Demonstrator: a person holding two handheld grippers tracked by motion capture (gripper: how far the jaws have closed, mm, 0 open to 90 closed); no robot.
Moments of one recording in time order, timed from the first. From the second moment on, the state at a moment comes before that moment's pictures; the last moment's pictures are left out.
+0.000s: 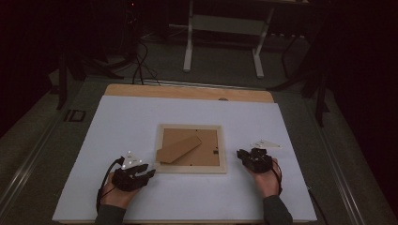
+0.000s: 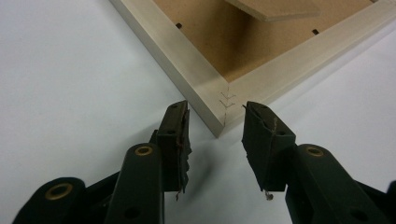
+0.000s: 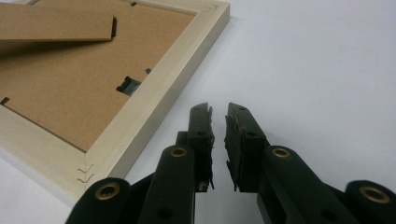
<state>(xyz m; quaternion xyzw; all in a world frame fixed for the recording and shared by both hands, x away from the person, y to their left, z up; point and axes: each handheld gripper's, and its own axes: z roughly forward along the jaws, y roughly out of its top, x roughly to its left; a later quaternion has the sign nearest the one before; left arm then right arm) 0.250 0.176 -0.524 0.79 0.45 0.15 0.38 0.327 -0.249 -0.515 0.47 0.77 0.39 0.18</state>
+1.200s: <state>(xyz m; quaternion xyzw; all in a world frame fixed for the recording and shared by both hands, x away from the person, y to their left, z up) 0.266 0.188 -0.467 0.77 0.44 0.16 0.43 0.327 -0.260 -0.511 0.48 0.76 0.40 0.17</state>
